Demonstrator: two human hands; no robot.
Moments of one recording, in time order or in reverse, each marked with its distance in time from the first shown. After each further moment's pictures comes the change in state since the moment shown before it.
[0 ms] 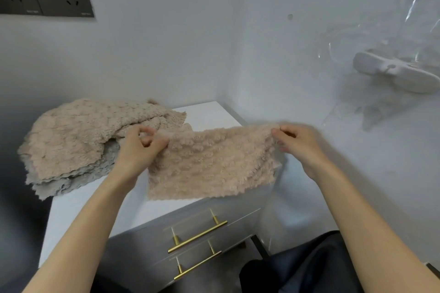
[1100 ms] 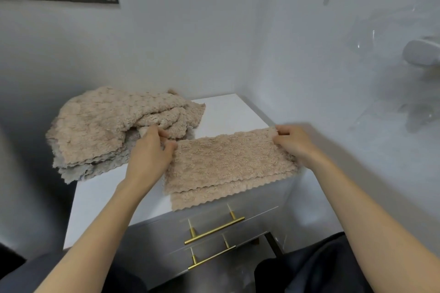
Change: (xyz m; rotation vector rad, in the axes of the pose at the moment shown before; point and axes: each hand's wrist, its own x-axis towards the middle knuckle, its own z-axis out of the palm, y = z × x) left_hand -0.001 -0.028 -0.010 0.664 0.126 0.142; right_hand 0.031 0.008 0.049 -0.303 -0.104 0.074
